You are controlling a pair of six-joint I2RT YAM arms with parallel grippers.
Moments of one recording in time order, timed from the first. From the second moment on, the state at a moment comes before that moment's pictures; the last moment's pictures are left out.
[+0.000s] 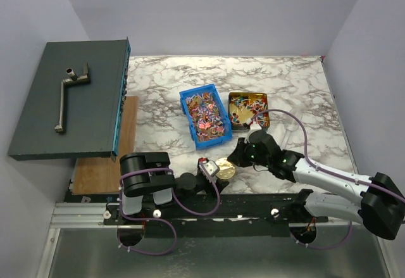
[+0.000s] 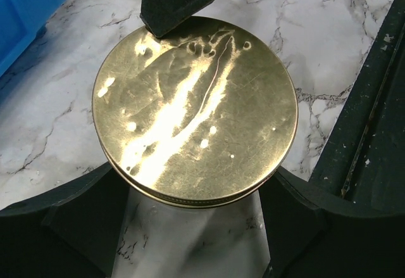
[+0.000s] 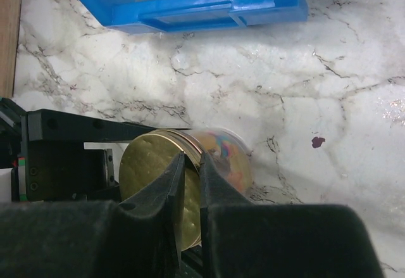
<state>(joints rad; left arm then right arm) -1.26 1.87 0.18 1.47 -0.26 -0.20 0.84 1.09 0.52 -0.09 -0.03 0.65</state>
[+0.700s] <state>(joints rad) -1.24 1.82 0.19 1.40 -0.21 -0.23 0.92 0.94 0.41 -0.07 0.12 0.84</state>
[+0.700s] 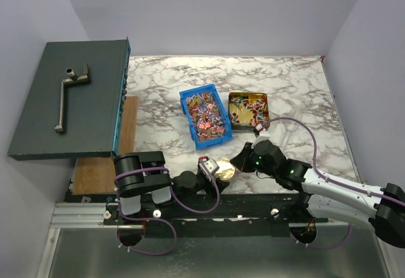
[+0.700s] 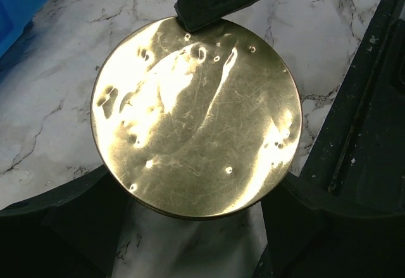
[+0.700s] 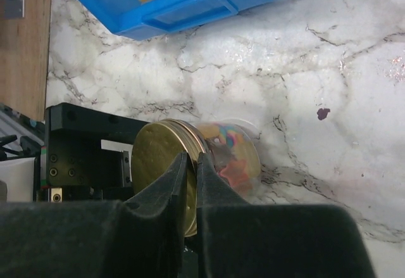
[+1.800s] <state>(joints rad) -1.15 1.83 0.26 1.32 -0.30 -0.26 1.00 0.95 0.65 -0.47 0.09 0.78</state>
